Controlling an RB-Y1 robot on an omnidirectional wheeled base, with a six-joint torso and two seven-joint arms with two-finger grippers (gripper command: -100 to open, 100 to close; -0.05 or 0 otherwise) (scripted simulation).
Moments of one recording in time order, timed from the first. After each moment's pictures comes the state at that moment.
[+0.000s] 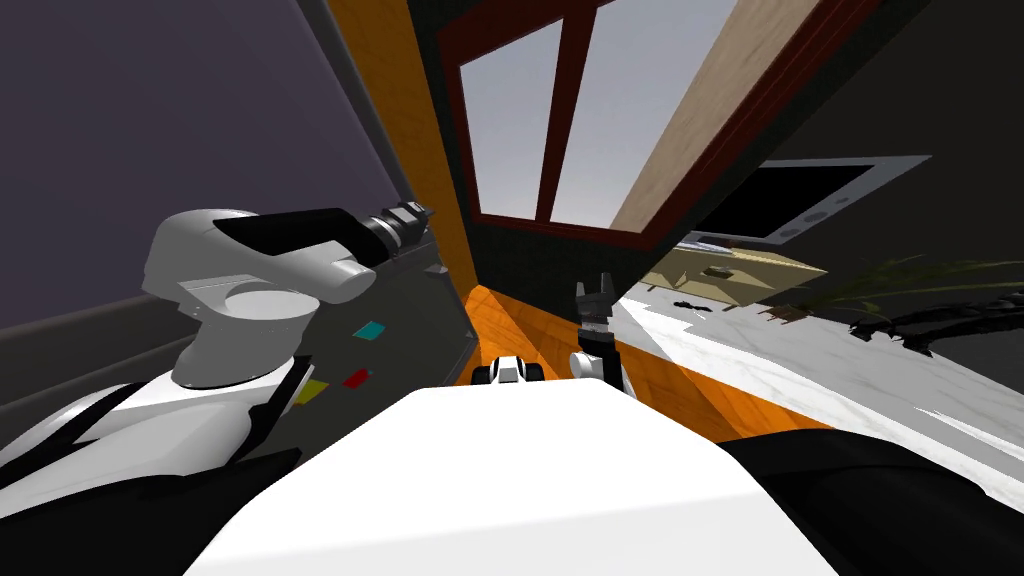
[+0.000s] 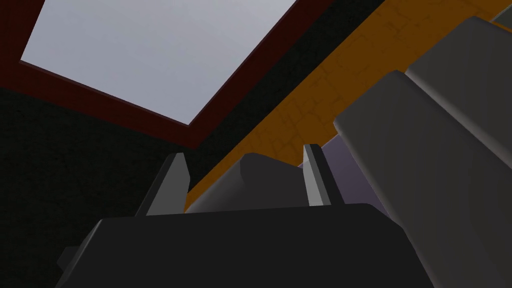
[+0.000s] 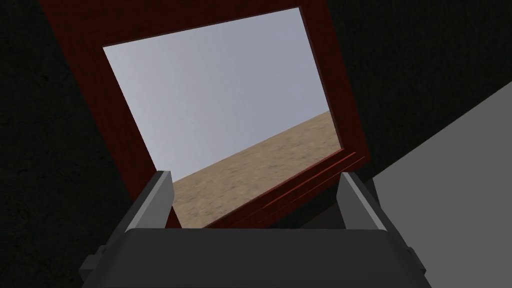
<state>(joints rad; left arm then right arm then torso) -0.44 1.01 0.07 -2.37 0.46 1.07 -0.02 0.50 0.00 0.01 -2.23 -0.05 -0.42 -0.14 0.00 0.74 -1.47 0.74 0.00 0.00</state>
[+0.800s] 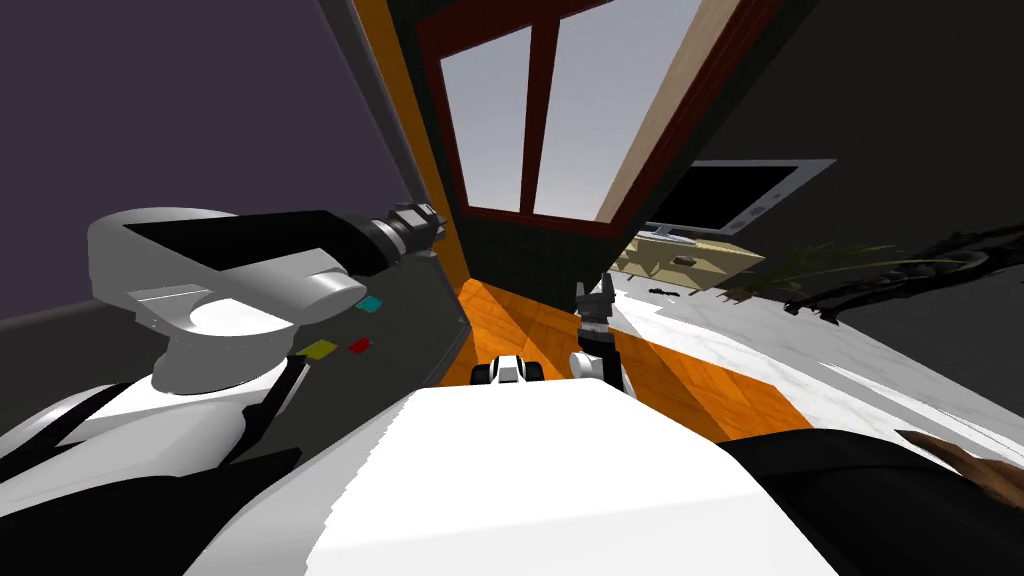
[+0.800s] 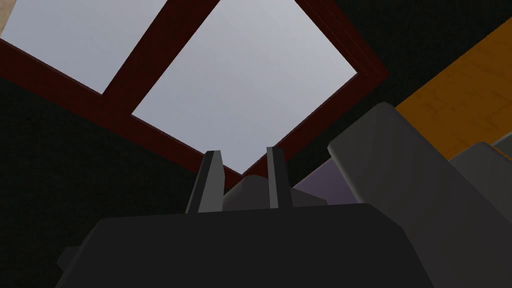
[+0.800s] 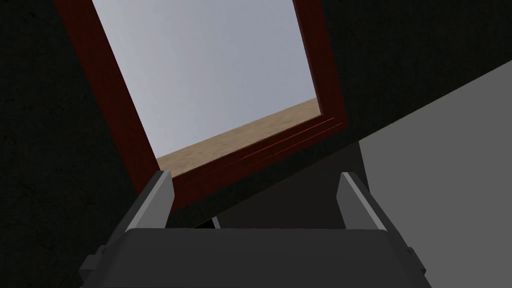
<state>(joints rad) -0.44 1.03 0.07 -2.50 0.59 1.09 0.01 0.50 0.00 0.01 -2.23 -0.05 -0.42 -0.14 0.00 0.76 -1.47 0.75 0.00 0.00</state>
